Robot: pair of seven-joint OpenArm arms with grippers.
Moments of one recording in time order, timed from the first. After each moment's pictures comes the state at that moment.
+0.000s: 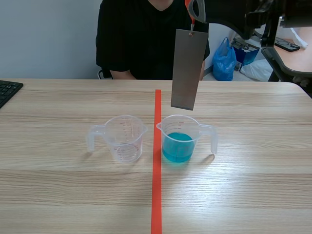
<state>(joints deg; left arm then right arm) 62.6 -6.4 -35.3 74.1 39.6 -8.9 -57.1 11.6 26.4 1.8 109.2 62.3 44.6 -49.9</state>
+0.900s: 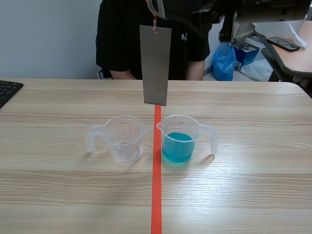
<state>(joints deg) 61.3 -7.4 -33.5 75.4 40.5 -9.0 -57.3 16.2 16.3 -5.3 109.2 52.7 44.6 -50.4</state>
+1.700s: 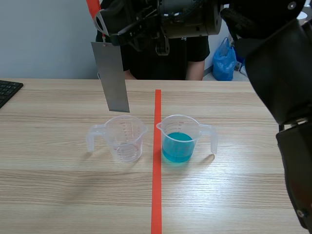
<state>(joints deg) 63.3 -11.6 -25.6 75.4 40.5 -9.0 -57.0 20.9 3.9 -15.1 98.0 37.7 45.1 -44.9</state>
